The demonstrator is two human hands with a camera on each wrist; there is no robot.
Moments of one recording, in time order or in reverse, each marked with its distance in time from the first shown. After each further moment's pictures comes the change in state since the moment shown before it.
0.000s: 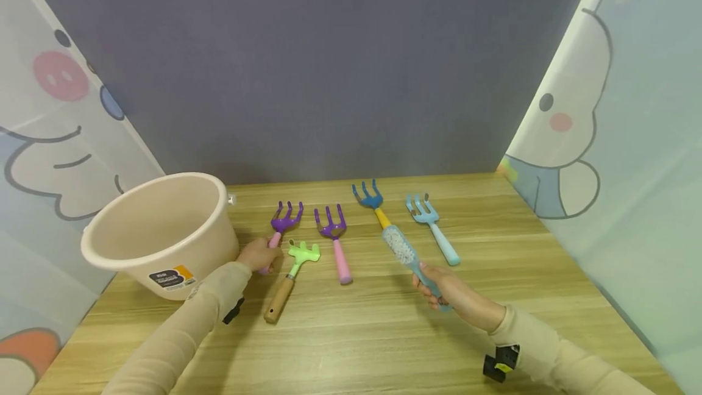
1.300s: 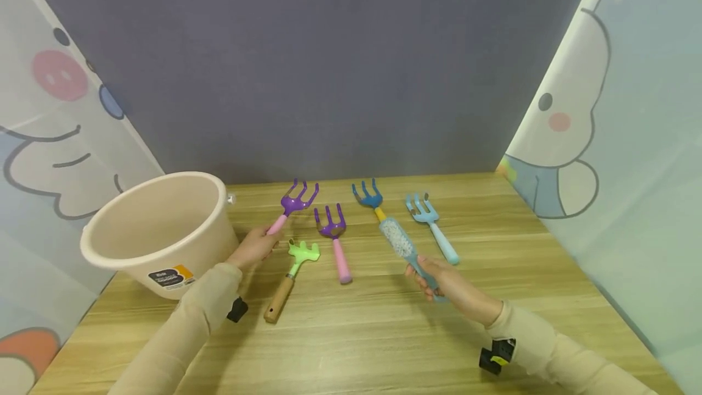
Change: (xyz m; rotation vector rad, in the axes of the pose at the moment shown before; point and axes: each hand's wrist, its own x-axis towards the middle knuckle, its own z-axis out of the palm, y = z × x) left_hand -0.019 0.028 -0.015 -0.310 -0.022 0.079; right_hand 0.005 -0.008 -0.003 -0.024 0.008 -0.079
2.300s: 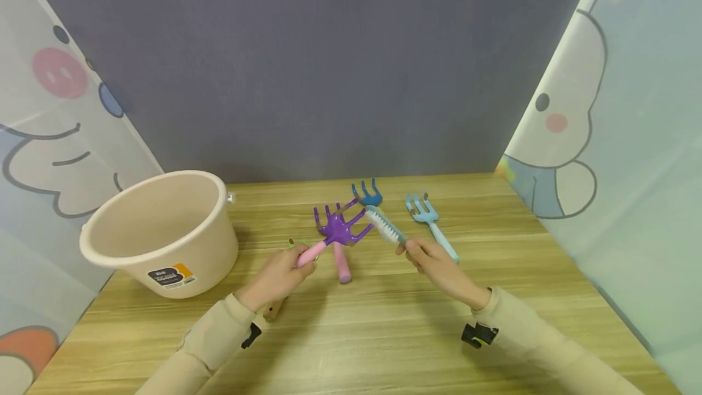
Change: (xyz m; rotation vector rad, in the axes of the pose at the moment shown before) left_hand -0.068 0.045 0.058 0.349 0.031 0.288; right_hand 0.013 -0.025 0.010 -0.264 0.184 -0.290
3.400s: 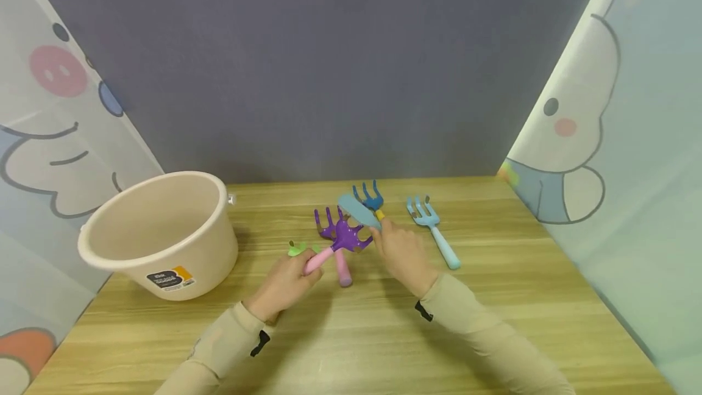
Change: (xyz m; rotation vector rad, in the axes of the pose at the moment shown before) left_hand 0.002 0.002 0.013 0.017 0.050 0.080; right_hand 0.064 0.006 0.046 -1.052 0.414 -0.214
